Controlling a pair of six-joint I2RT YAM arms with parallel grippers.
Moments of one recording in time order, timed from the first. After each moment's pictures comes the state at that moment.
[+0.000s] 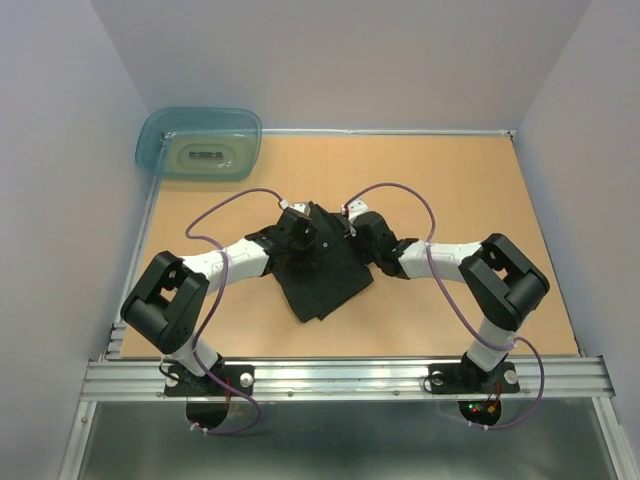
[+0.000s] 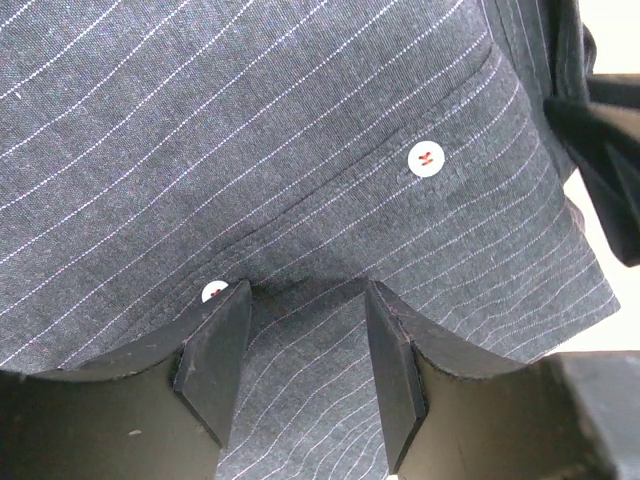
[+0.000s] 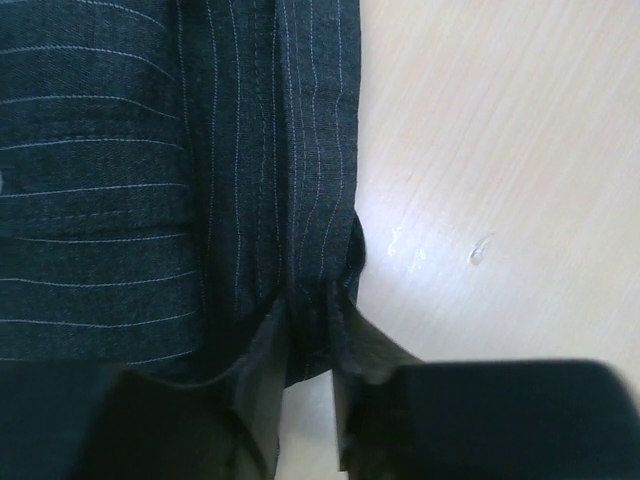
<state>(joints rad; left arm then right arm) -0.65 1.56 0.84 -0.19 -0.05 -0.61 0.72 1.75 0.89 0.12 0.27 0.03</state>
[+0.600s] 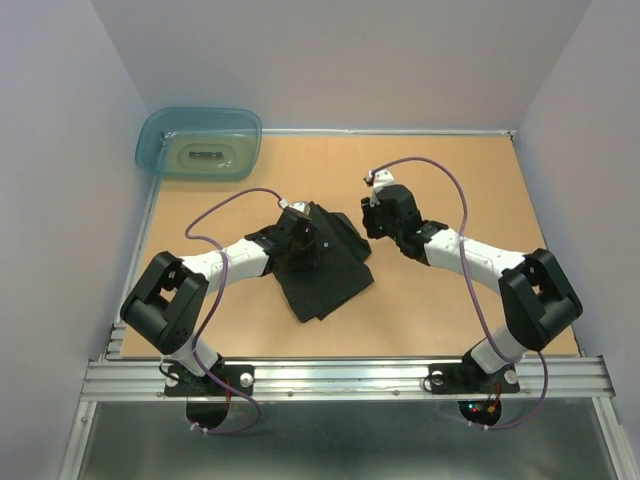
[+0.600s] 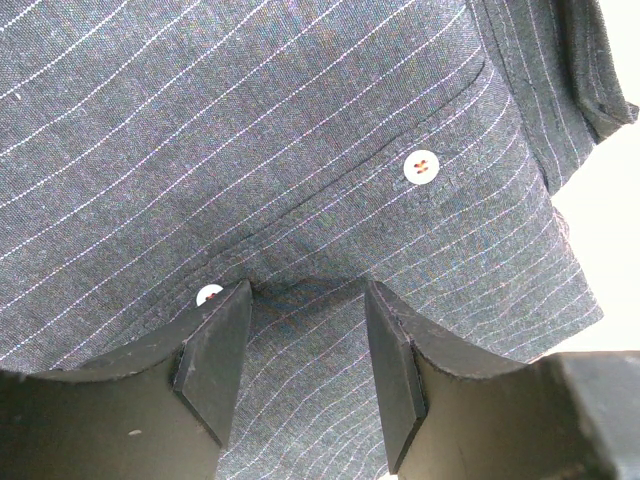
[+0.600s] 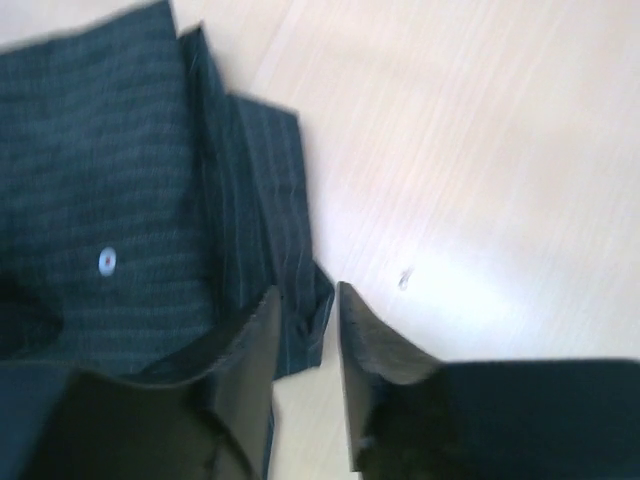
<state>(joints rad) -0.65 1.56 0.84 -0.18 -0.05 -0.63 0.62 1.54 0.92 0.05 0.17 0.13</state>
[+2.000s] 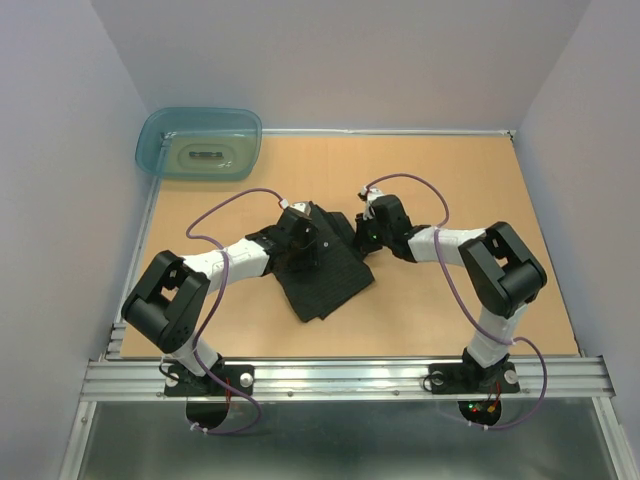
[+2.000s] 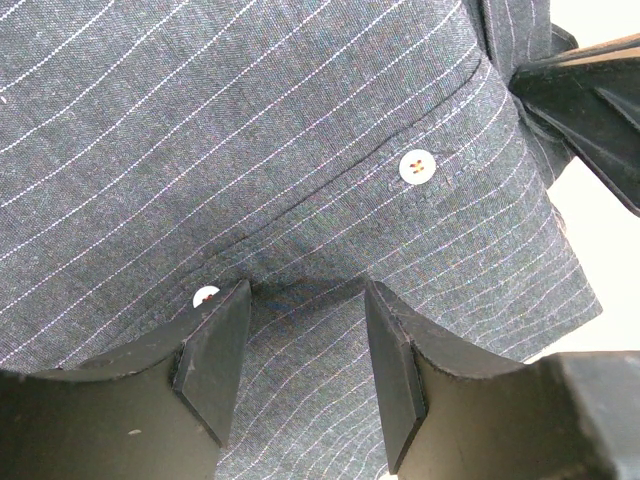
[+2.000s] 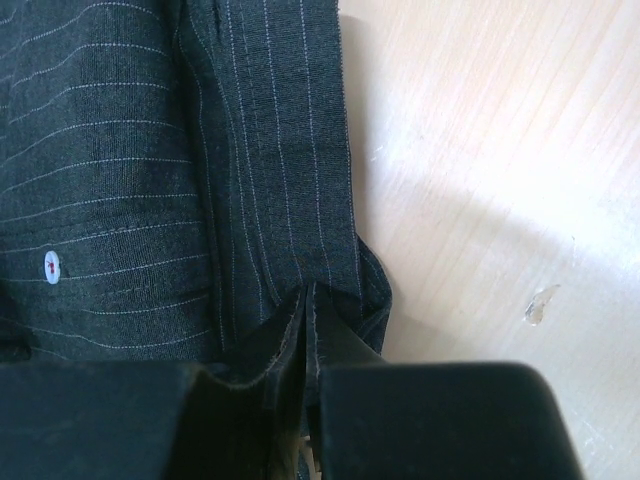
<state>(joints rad) -0.65 1.57 0.84 -0.17 -0.04 -0.63 0.55 1.81 0.93 0.16 -0.14 0.27</state>
